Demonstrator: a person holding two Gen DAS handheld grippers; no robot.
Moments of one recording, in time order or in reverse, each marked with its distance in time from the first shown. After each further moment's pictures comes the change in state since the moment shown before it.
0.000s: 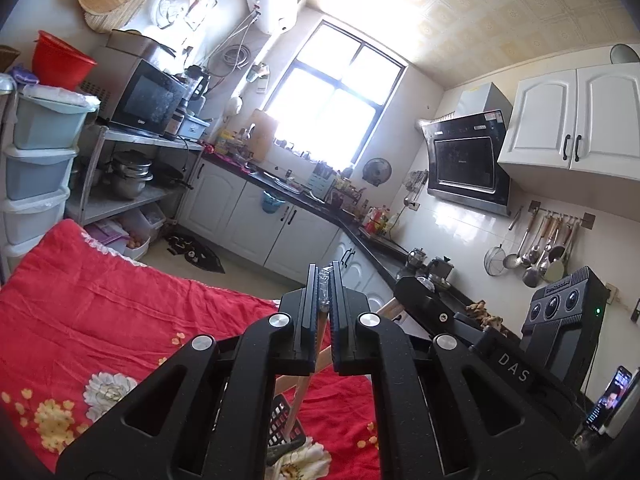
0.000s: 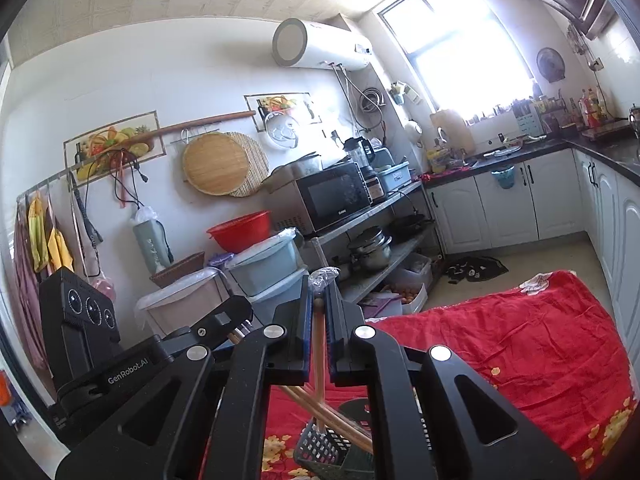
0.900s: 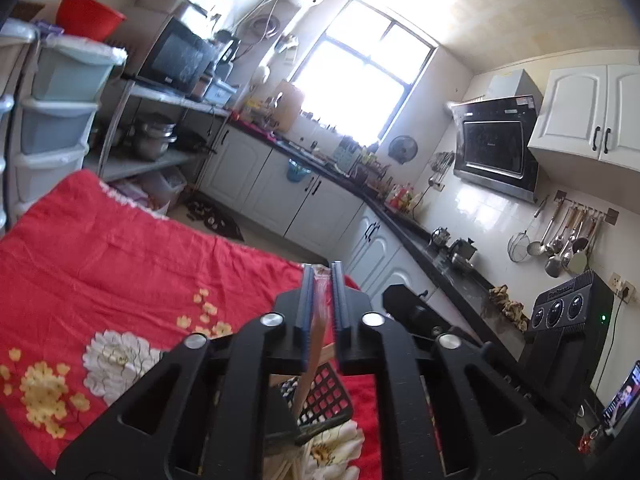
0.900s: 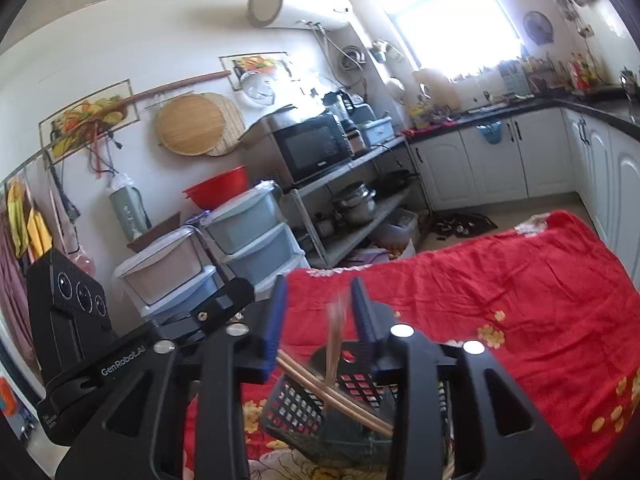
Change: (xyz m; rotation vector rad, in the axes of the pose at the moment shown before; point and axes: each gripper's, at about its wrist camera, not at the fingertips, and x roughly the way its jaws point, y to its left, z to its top) left arm 0.027 0.051 -0.046 -0.064 0.101 0.073; right arm 0.040 -0.021 -0.065 0.057 0.140 -0.061
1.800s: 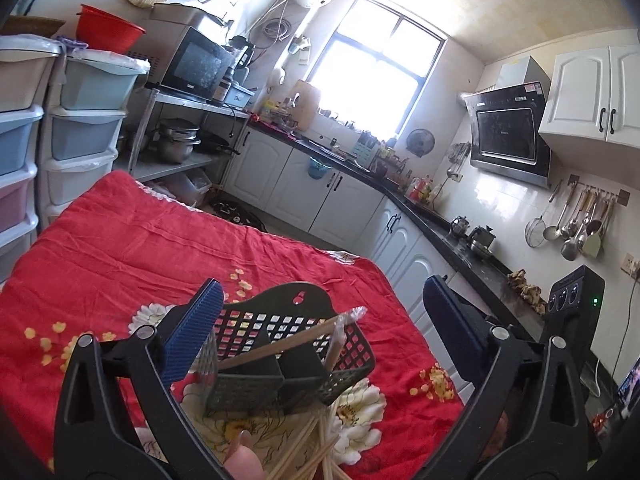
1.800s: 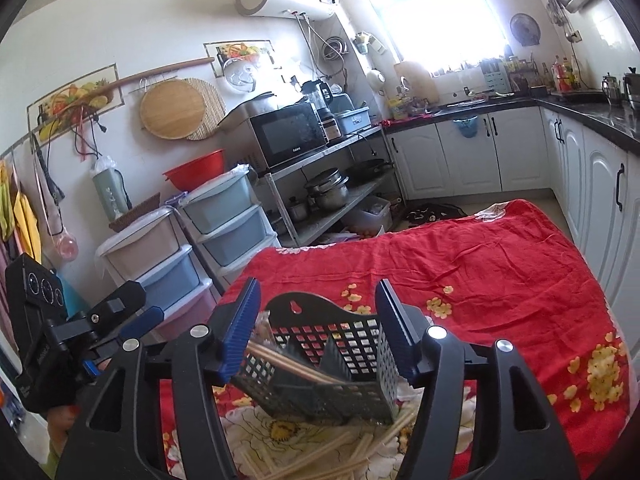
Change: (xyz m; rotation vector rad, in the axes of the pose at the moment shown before) left arm -0.053 -0.001 -0.024 0.052 -0.003 0.092; right arm -0.052 -0.024 -0.020 -0.039 0.048 -0.085
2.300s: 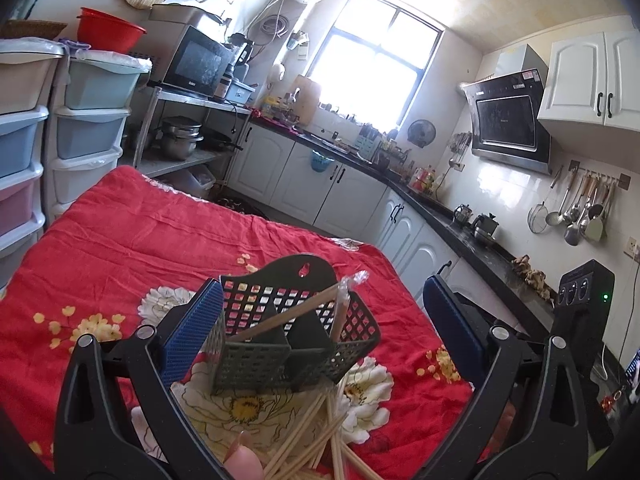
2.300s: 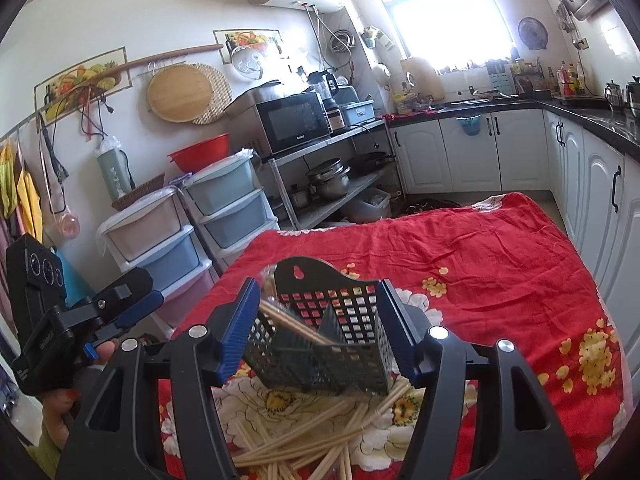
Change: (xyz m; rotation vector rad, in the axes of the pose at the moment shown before) left arm -0.009 0.001 -0.020 0.024 0.024 0.016; right arm -0.018 0.005 -0.025 -0.043 0.036 -0.005
